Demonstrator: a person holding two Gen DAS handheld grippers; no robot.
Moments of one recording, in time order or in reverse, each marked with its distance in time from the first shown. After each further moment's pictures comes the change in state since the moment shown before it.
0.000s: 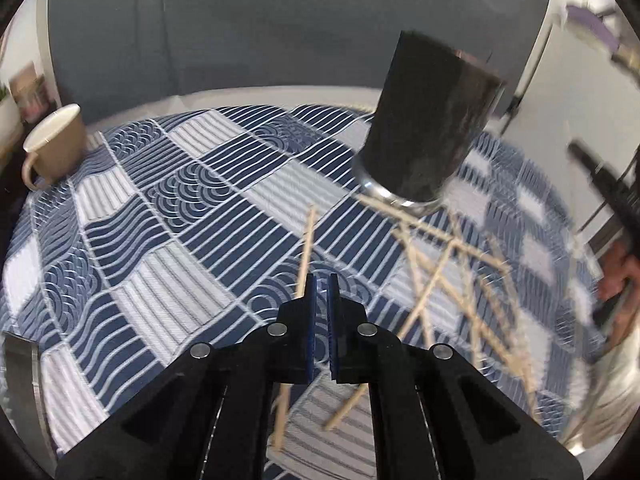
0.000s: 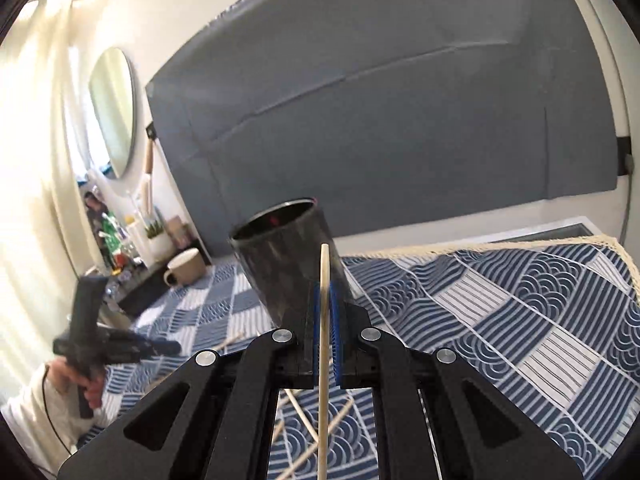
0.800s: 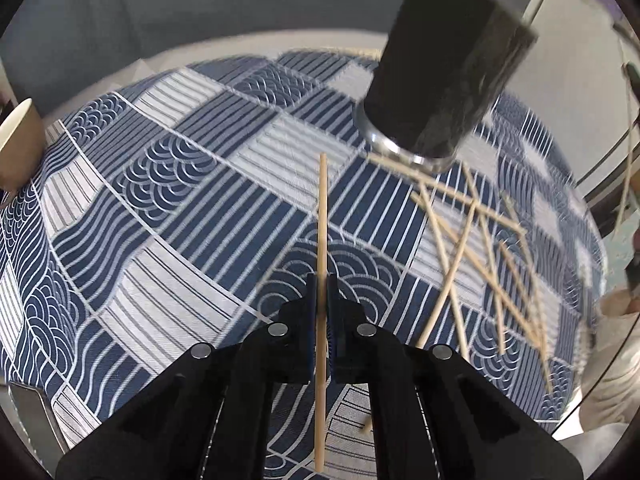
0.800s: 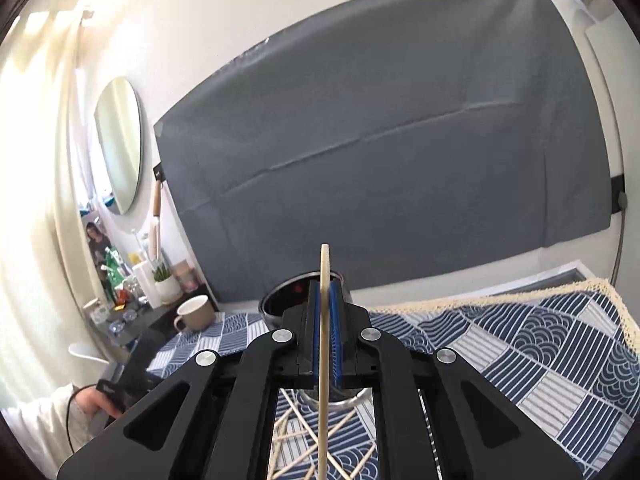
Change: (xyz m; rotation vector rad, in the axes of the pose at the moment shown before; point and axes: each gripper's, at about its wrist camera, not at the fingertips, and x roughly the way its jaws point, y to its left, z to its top) left arm 0.029 0.028 0.018 0.050 0.175 -0.119; right arm -0.024 0.041 0.046 -0.018 -0.140 -0.033
